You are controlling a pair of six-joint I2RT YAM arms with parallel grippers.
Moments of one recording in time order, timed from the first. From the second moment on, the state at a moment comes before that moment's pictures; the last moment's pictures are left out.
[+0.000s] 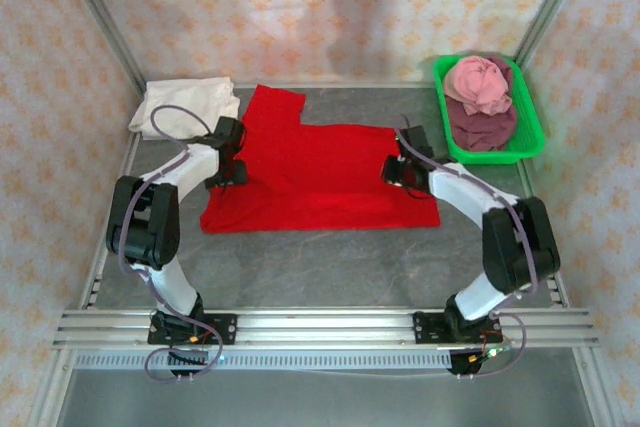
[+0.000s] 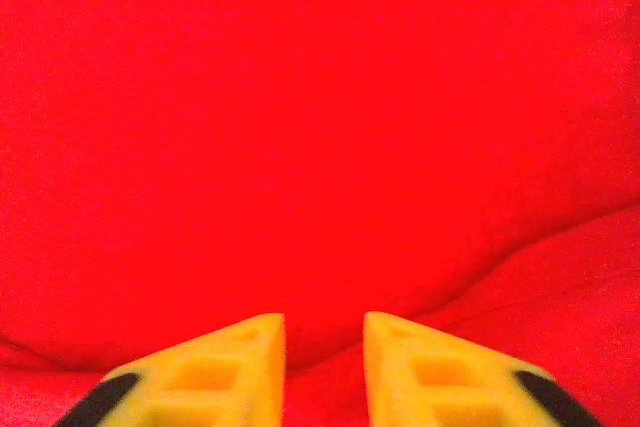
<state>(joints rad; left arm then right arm) -0.14 1.75 1.15 -0.69 -0.21 -0.39 0.34 1.63 1.01 -0.40 -0.02 0.52</state>
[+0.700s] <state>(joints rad) -0.07 1.59 0.83 -0.59 -0.07 -0.55 0.42 1.67 0.80 -0.15 -0.07 0.67</state>
